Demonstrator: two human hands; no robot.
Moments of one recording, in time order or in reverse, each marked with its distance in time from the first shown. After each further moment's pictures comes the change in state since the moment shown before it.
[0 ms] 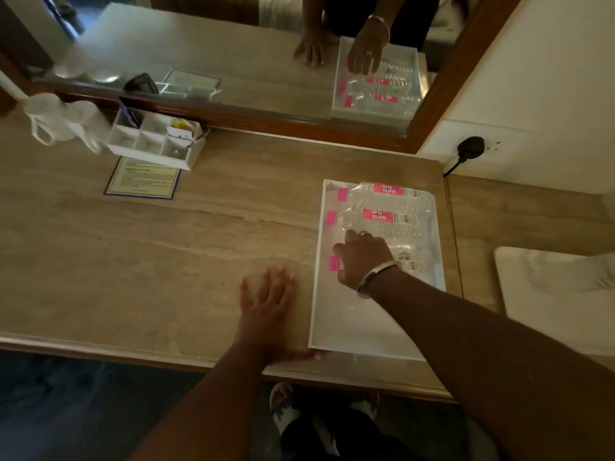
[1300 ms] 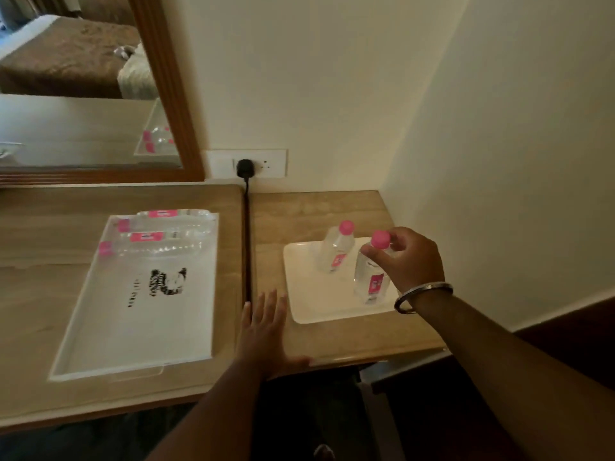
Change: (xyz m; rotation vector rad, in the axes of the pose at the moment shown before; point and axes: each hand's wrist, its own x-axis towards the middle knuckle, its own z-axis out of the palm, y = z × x) left_hand 0.065 0.404 0.050 -0.023 0.021 0.172; right_hand -0.335 0.376 0.043 0.797 0.777 0.562
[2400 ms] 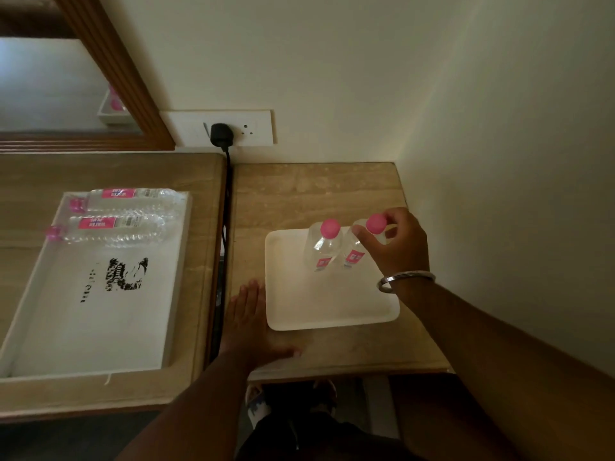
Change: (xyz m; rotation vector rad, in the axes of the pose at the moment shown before) left_hand 0.072 0.020 0.045 -0.104 -0.109 -0.255; right_hand 0.081 0.092 0.059 0.098 -0.020 0.070
